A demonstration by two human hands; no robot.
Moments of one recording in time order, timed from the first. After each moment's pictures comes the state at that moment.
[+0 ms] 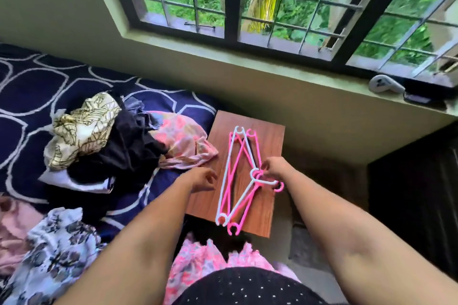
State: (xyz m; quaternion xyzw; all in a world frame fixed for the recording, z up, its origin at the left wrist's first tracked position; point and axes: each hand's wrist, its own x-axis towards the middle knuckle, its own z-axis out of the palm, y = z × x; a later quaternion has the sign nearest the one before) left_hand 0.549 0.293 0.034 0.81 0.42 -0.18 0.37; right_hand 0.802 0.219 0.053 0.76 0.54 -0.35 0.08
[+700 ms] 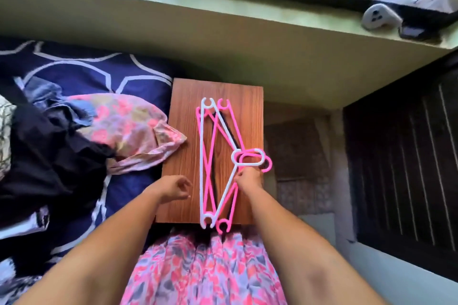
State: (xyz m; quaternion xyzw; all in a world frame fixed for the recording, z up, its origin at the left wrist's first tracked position) left_hand 0.549 0.338 -0.110 0.77 0.37 -0.29 0.43; right_hand 0.761 0.203 -0.103 0.90 0.21 -0.39 -0.06
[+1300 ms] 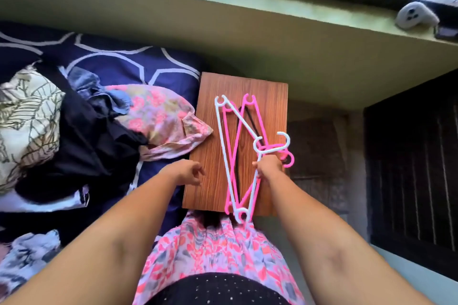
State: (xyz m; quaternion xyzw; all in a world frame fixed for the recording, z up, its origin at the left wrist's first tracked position) left_hand 0.521 0.372 -0.091 0.79 0.32 -0.32 0.42; right_hand 0.745 0.237 -0.086 0.89 0.08 -0.45 -0.08
